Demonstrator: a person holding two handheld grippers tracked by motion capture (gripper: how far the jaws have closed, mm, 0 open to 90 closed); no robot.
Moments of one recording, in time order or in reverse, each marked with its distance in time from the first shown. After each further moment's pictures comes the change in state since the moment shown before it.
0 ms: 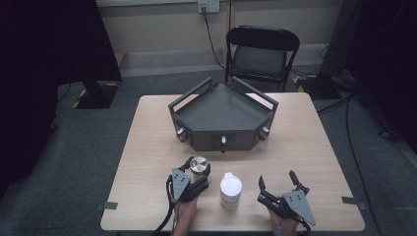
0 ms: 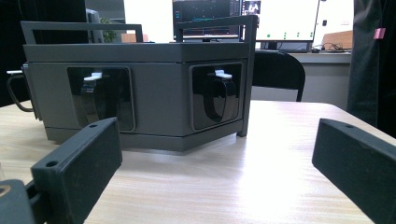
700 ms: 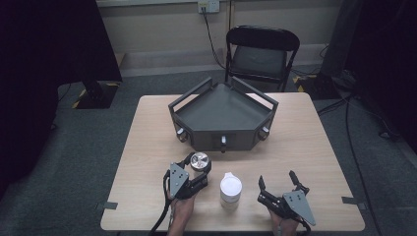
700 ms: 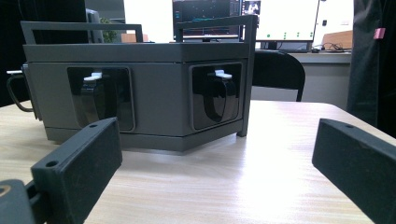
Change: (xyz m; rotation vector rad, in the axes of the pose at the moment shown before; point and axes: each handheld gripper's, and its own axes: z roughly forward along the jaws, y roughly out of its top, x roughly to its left) left arm 0.012 0.024 -0.003 -0.021 -0.068 0.029; right arm 0.000 0.000 0.000 0.000 0.000 0.000
